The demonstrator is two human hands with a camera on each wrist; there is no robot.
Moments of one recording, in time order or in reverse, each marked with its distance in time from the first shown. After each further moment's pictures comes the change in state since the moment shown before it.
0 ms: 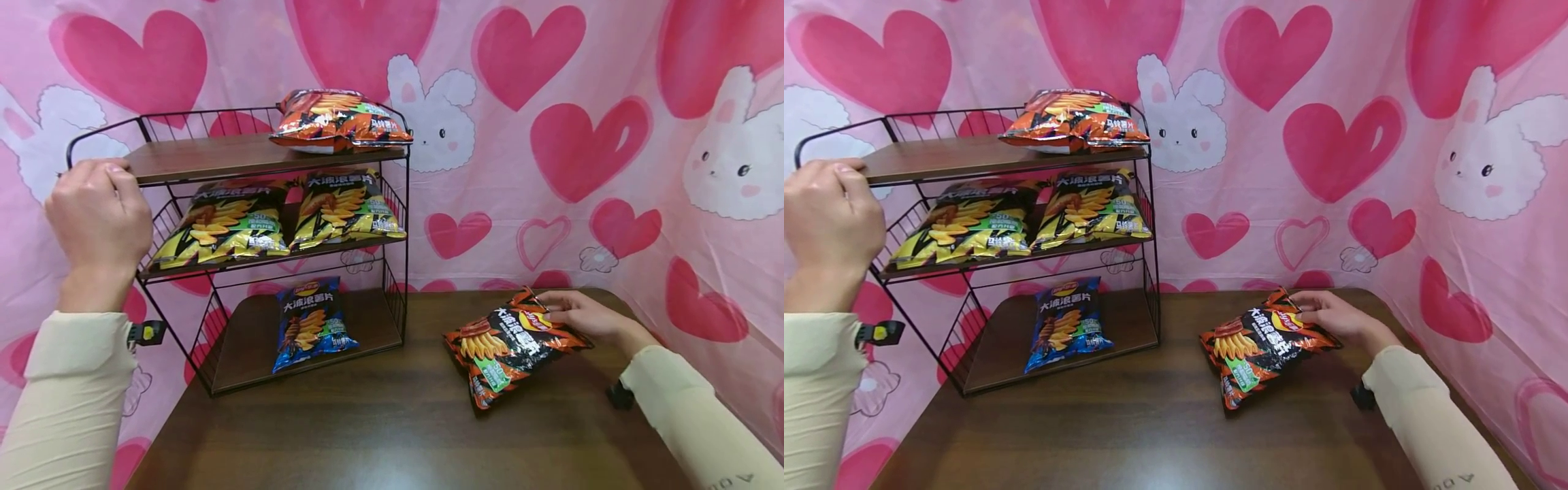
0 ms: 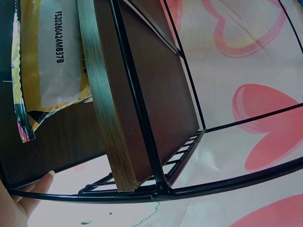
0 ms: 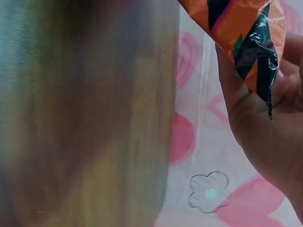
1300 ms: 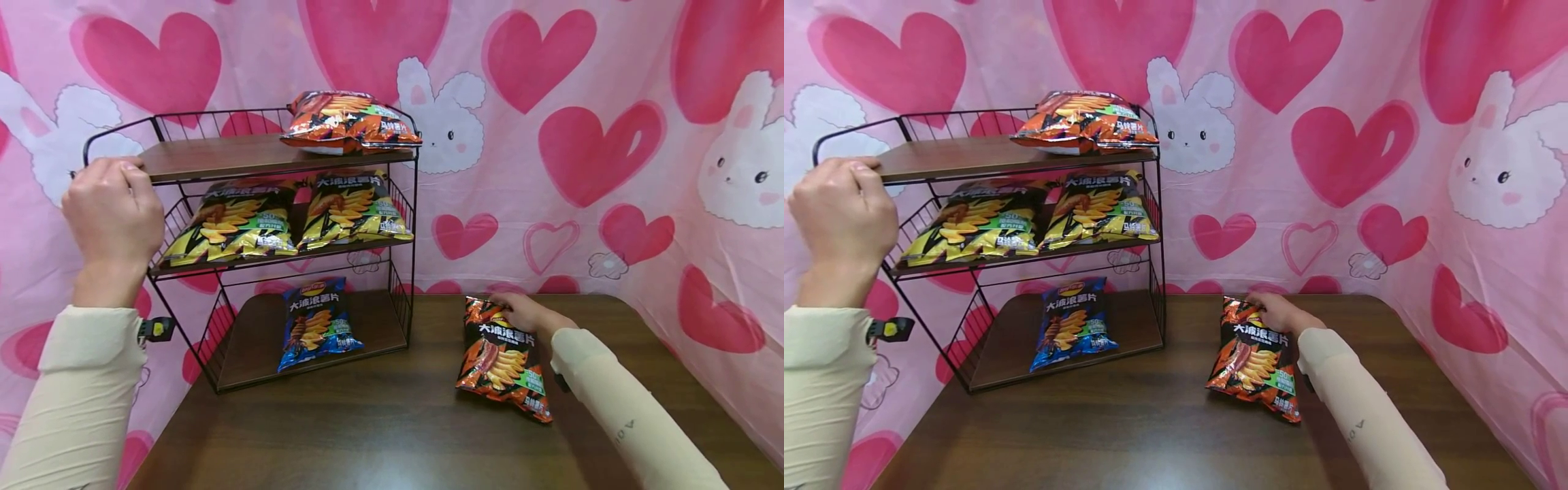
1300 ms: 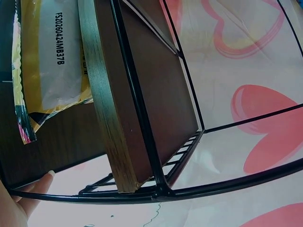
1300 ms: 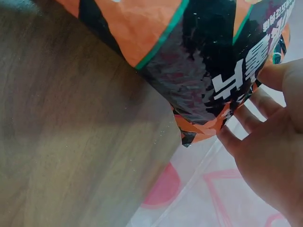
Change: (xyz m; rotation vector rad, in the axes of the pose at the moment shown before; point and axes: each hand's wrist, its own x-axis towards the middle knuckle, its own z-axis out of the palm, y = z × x) left_hand 0.001 -0.002 0.001 -0.025 0.003 0.005; right_hand 0.103 0.000 0.054 -0.661 0.115 -0.328
